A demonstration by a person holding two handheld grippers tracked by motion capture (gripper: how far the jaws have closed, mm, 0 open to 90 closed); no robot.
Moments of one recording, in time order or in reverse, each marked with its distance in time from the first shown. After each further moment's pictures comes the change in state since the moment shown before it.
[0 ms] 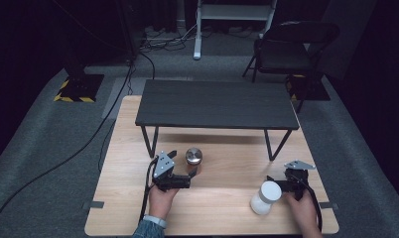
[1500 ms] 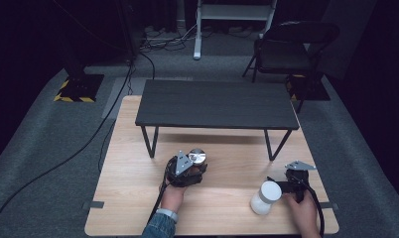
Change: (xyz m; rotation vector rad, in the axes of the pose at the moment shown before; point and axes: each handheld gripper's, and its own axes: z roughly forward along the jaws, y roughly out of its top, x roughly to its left) left arm -0.030 0.025 0.032 0.122 0.029 0.089; right arm -0.004 -0.002 -0.002 -0.001 0.016 -0.015
